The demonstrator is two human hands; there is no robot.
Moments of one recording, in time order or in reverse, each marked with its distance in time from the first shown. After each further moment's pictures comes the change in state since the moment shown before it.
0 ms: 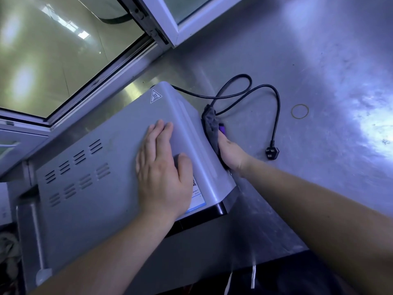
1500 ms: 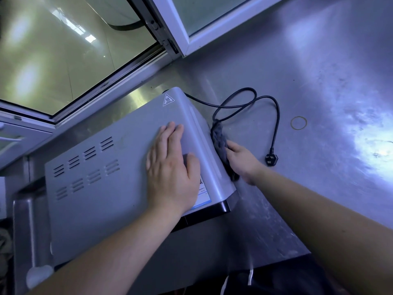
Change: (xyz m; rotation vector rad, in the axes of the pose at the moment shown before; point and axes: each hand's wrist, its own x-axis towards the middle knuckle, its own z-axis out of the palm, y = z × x) left_hand 0.000 -0.001 -0.001 0.036 -0.004 -0.018; right_hand 0.023 0.048 -0.005 0.092 0.082 -0.045
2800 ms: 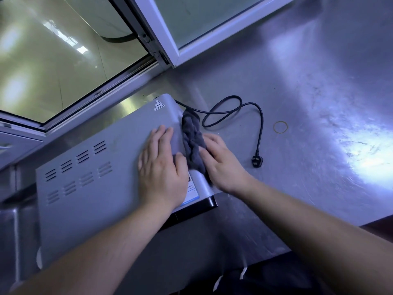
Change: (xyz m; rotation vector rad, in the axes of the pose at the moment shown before) left_hand 0.001 0.000 0.001 0.014 0.027 0.018; right_hand -0.083 -0.061 0.018 -0.231 0.047 -0.563
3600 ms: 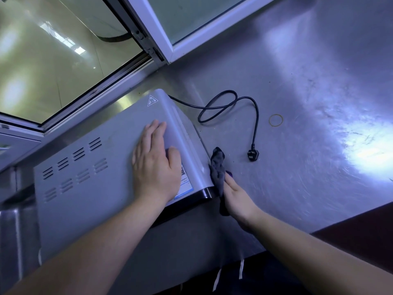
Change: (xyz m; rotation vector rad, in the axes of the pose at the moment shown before) left_hand -0.001 0.001 -0.002 -0.036 -0.032 -0.033; right_hand -0.084 0.059 0.013 0.302 0.021 0.622
